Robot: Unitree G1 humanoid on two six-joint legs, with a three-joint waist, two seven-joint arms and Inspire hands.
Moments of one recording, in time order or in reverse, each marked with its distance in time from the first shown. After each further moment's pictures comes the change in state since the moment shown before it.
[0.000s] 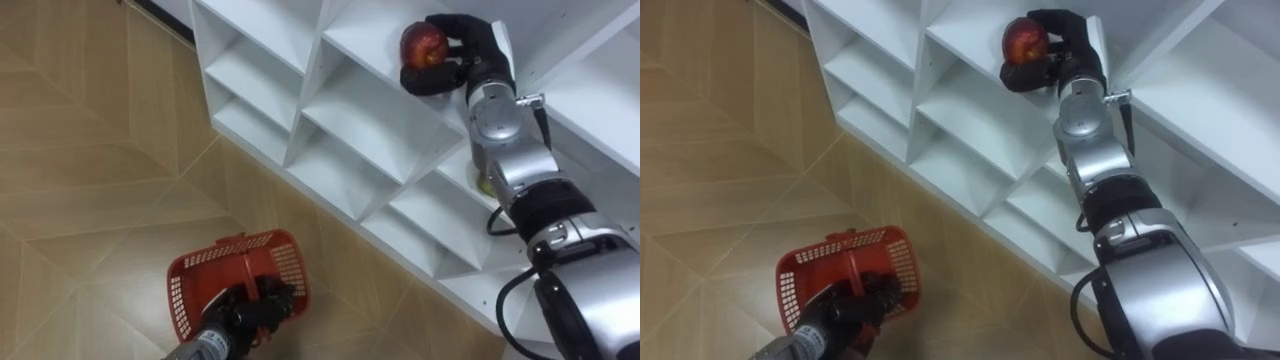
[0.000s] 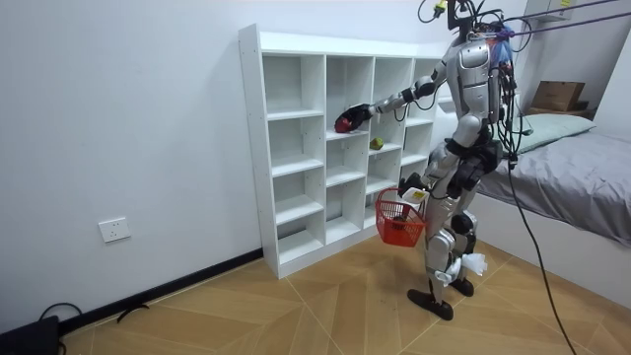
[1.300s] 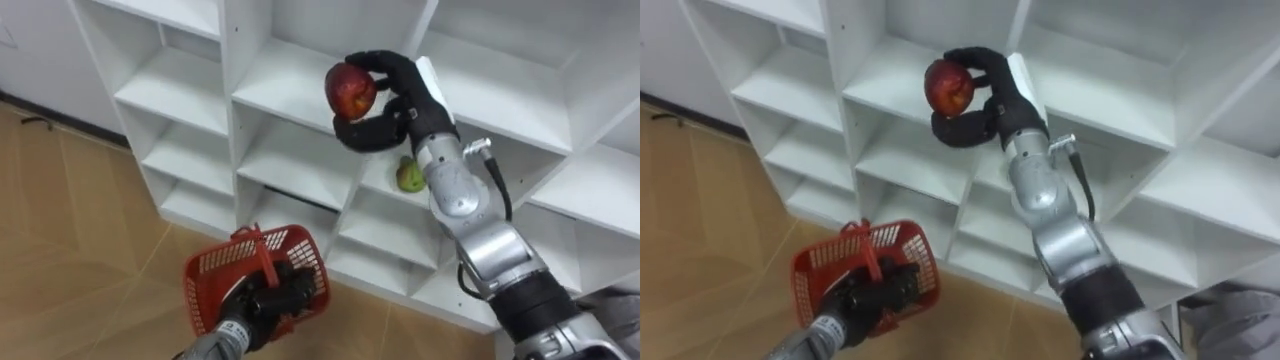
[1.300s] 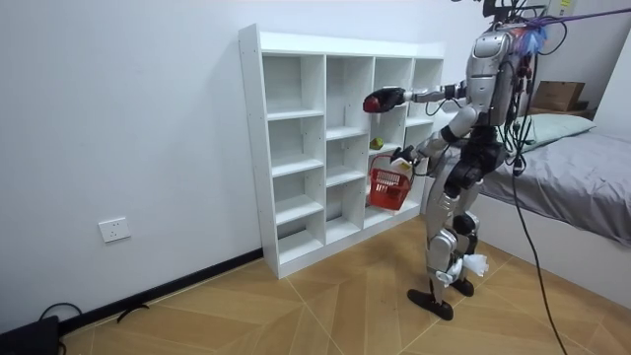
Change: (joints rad) left arm 0.038 -0.030 -0.033 -0.196 -0.078 0.016 0.065; right arm 0.433 0.051 0.098 -0.633 -0.194 0.046 0.097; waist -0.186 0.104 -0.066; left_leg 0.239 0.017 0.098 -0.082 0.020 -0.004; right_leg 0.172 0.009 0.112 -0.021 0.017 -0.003
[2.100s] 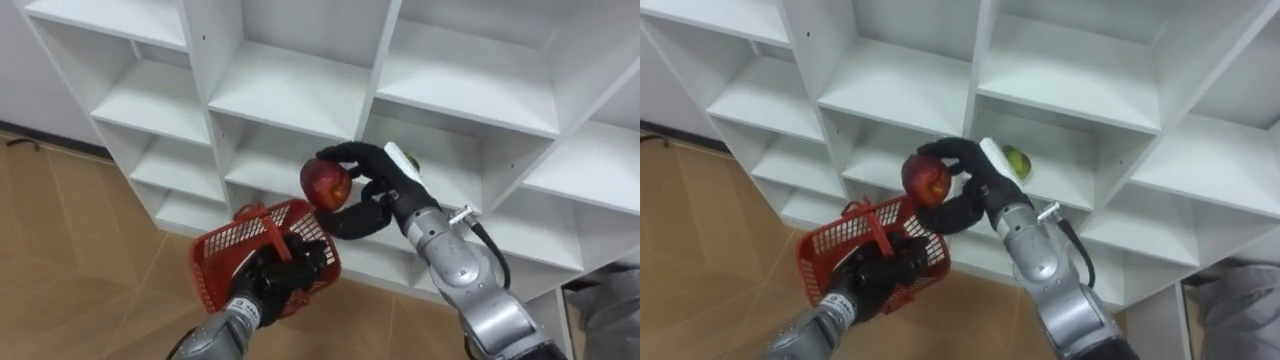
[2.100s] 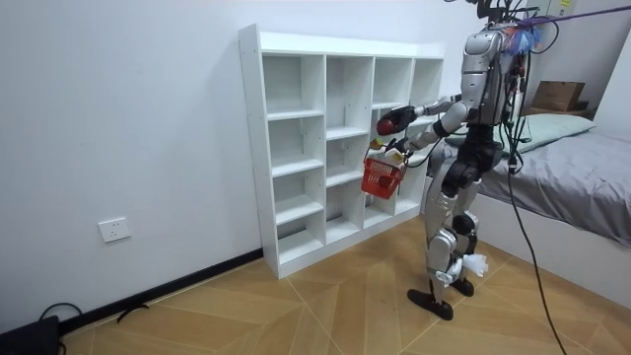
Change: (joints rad) left arm -0.028 -0.023 -0.001 -0.070 0.002 -0.002 0.006; right arm 0.275 0.005 0.089 -0.081 -0.087 0.003 0.195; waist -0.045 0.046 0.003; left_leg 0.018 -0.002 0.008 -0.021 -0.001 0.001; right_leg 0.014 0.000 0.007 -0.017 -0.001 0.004
